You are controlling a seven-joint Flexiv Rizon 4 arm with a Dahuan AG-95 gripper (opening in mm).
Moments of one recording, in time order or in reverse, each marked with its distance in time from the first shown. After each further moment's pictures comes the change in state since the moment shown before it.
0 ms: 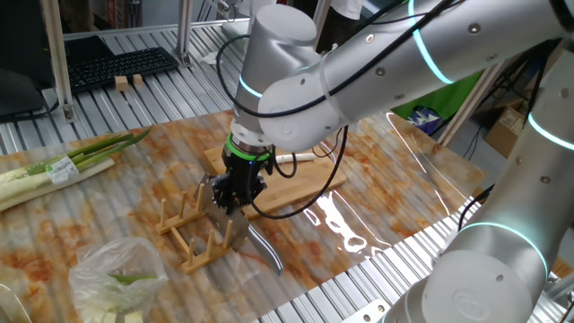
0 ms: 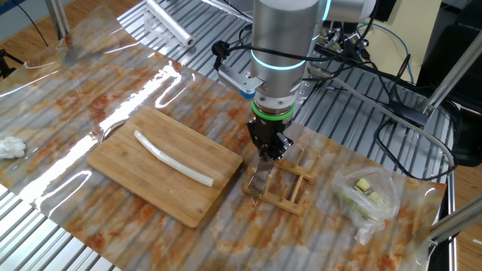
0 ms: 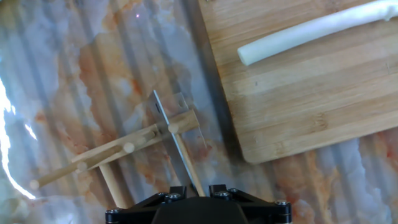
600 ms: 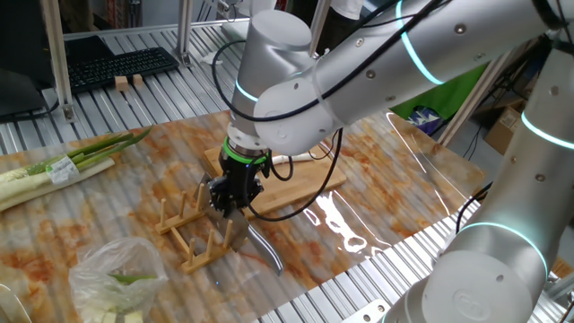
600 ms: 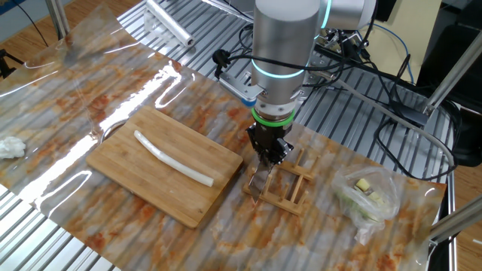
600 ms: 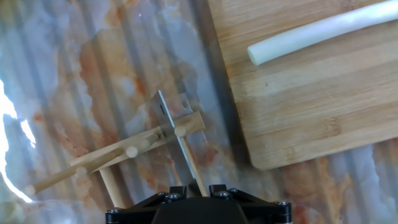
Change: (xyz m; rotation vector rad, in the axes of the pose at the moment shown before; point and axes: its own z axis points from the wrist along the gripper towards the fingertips) arm -0.002 0.003 0.011 0.001 0.003 -0.012
